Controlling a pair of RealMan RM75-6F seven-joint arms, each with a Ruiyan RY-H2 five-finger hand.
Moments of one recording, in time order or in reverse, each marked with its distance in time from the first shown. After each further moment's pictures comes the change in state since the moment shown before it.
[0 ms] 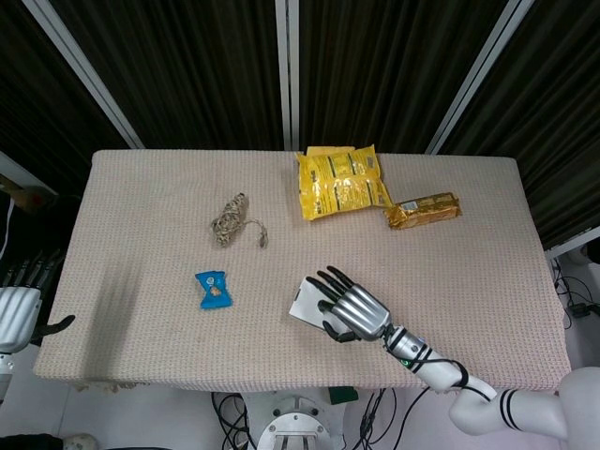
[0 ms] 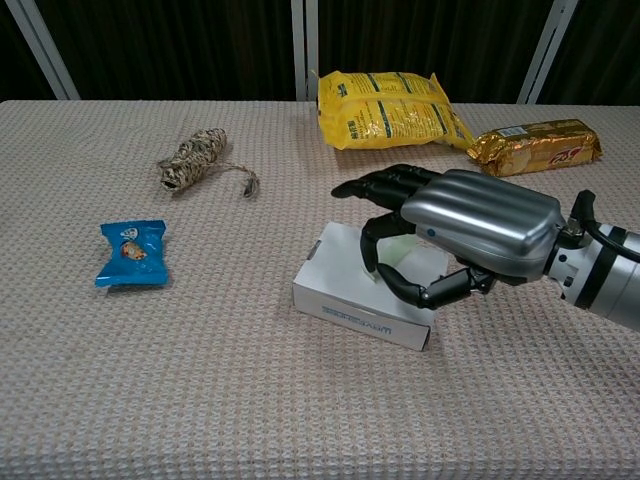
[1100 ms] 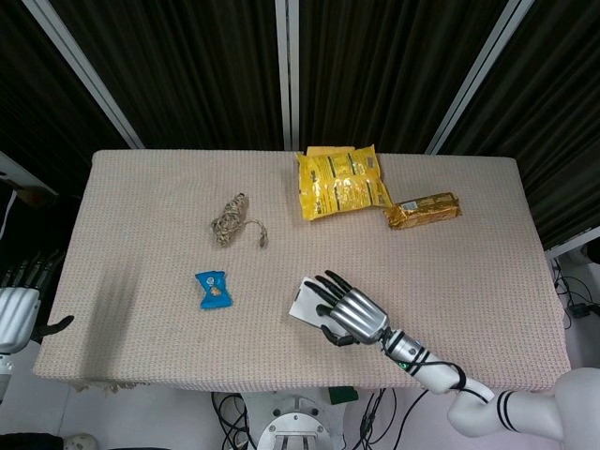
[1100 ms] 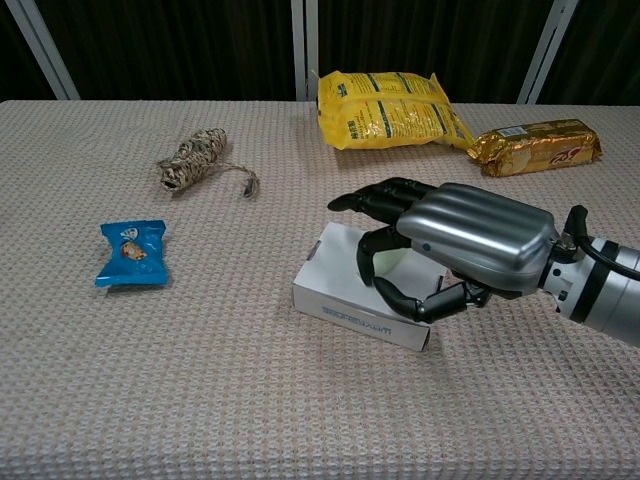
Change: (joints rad) left arm 0.003 -0.001 0.000 0.008 -0.005 -0.001 -0.006; right arm -0.004 -0.021 -0.016 0.018 -0.002 -0.007 0.001
